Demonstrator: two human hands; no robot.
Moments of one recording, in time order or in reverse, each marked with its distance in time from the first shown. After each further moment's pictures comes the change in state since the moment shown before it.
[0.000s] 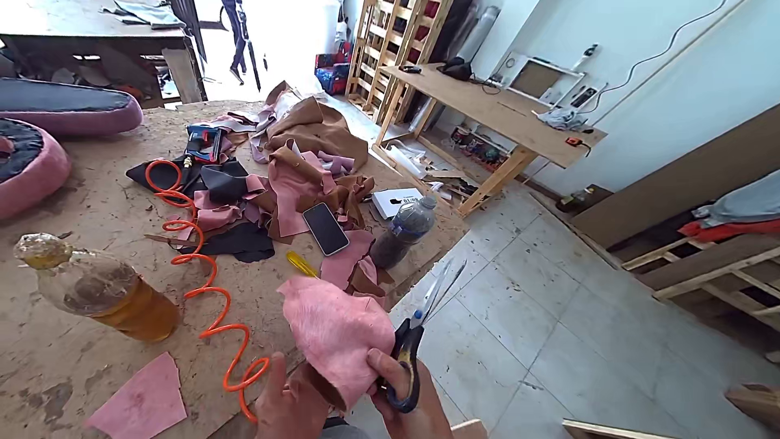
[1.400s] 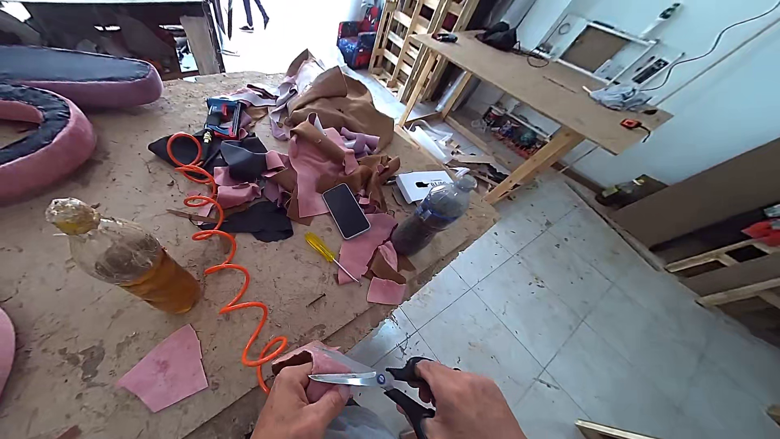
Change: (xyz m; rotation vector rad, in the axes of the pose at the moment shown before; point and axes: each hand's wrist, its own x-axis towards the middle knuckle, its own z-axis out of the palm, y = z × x) left_hand -0.035 0.039 0.022 1.093 0.242 -0.099; right_hand -0.006 -0.029 -0.064 -1.891 -0.354 -0.604
